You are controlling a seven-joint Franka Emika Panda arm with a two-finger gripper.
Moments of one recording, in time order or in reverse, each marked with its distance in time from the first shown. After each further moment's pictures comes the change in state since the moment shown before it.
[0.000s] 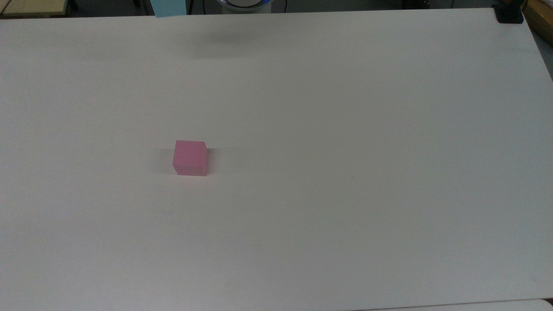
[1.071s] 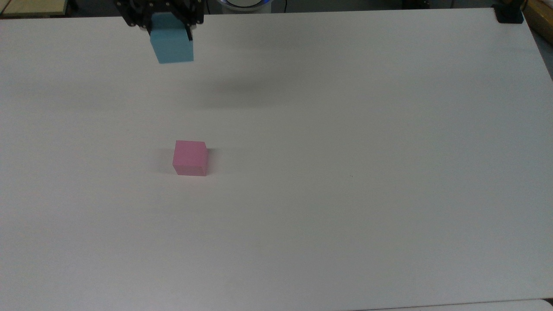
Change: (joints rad) arm 0.063 0.437 0.002 0.529 0.094 -0.084 0.095
